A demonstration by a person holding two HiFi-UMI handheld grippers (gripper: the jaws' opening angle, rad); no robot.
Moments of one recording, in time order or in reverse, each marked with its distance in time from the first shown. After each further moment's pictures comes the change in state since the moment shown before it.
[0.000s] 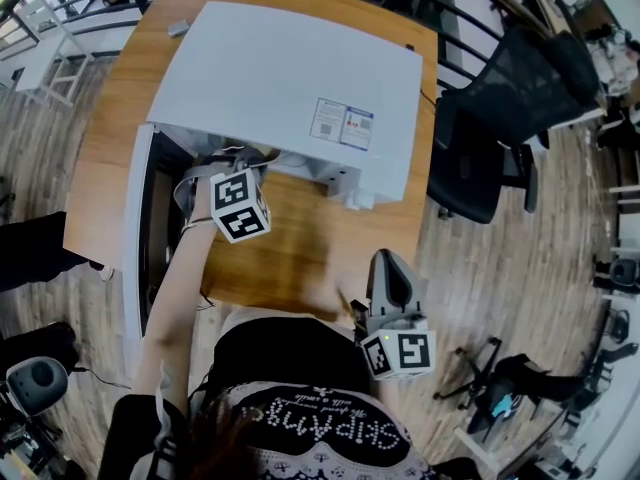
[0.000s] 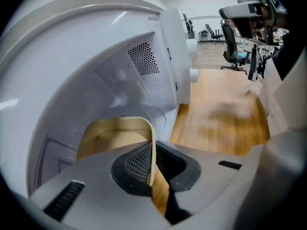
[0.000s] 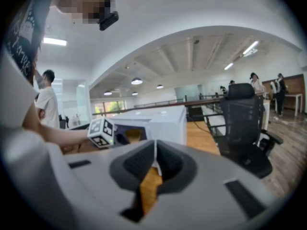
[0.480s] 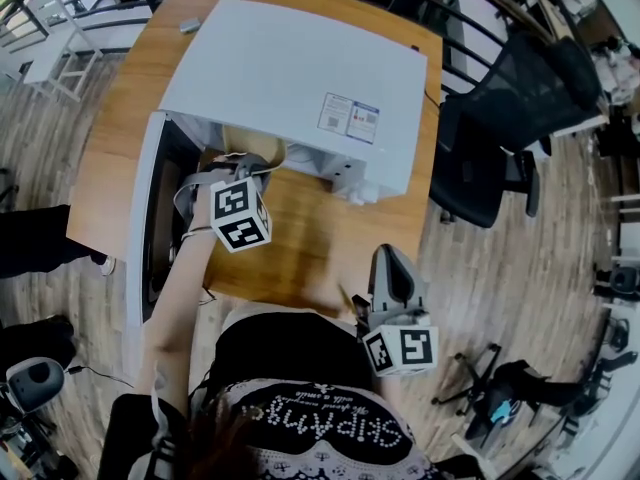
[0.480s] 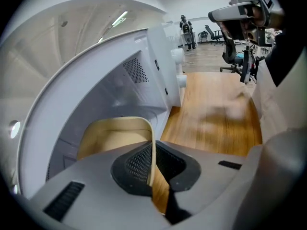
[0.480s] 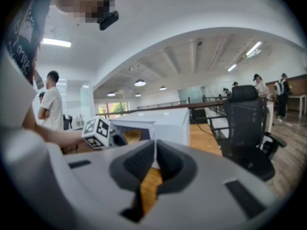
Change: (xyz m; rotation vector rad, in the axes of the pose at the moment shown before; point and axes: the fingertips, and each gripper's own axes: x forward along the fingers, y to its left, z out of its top) left arm -0.030 -0.021 0.001 -0.004 -0.015 0.008; right arm -0.006 0.008 0.004 -0.022 -0.019 0.036
